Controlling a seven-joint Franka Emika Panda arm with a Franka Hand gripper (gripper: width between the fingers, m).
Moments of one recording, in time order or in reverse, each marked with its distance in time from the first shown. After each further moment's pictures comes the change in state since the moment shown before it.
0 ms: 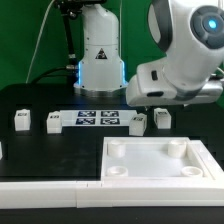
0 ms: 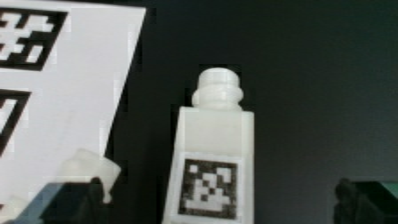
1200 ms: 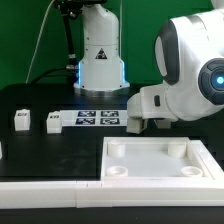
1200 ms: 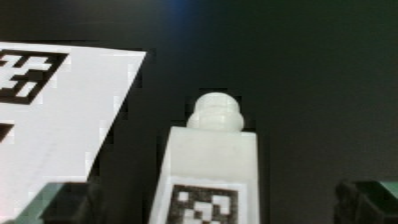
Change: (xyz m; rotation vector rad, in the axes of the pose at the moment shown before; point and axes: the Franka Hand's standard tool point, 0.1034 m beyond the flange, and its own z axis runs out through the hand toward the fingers) arm 0.005 -0.002 0.023 -0.013 -0.229 -0.001
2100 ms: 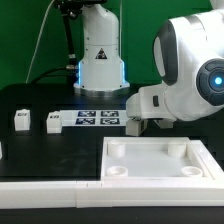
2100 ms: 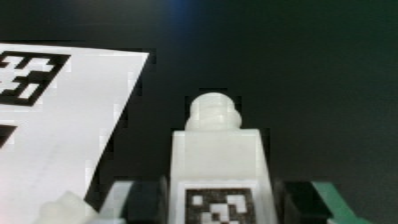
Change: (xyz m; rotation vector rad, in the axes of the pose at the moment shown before) arm 0.000 0.002 0.000 0.002 -0.001 0.002
